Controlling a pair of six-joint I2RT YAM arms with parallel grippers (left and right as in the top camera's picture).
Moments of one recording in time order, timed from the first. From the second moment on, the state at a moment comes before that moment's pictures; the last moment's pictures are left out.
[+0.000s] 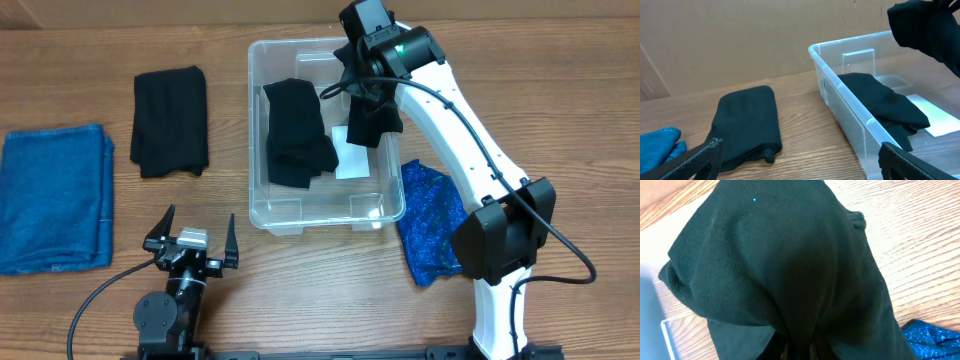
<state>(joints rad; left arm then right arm) 0.01 0.01 0.01 -0.06 0.12 0.13 0.45 2.15 2.17 -1.14 0.17 0.80</state>
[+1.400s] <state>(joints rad) 0.01 0.01 0.01 -0.06 0.12 0.13 0.51 2.33 2.08 -0.88 -0.09 0.48</state>
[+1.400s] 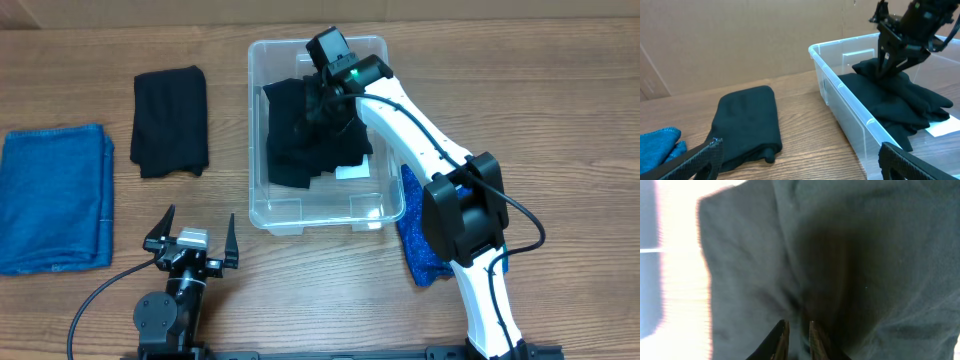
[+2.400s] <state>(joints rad) 0.01 0.01 0.01 -0.06 0.12 0.13 0.50 2.33 2.09 -0.72 0.02 0.45</state>
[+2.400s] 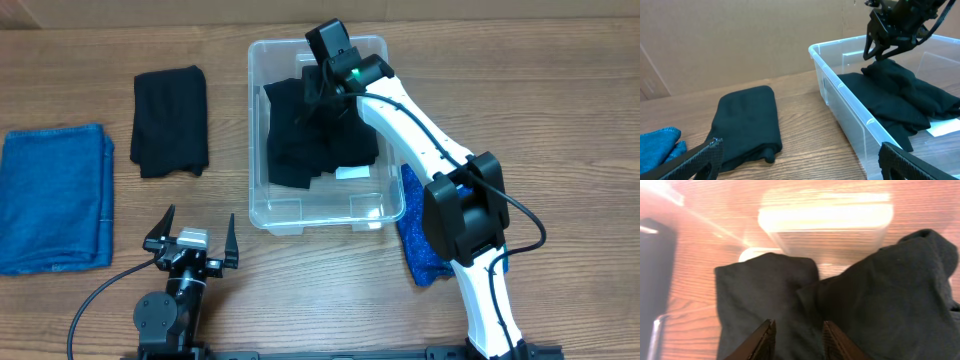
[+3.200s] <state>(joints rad) 0.01 0.01 0.01 -0.06 0.12 0.13 0.45 2.42 2.03 -0.66 0.00 0.45</state>
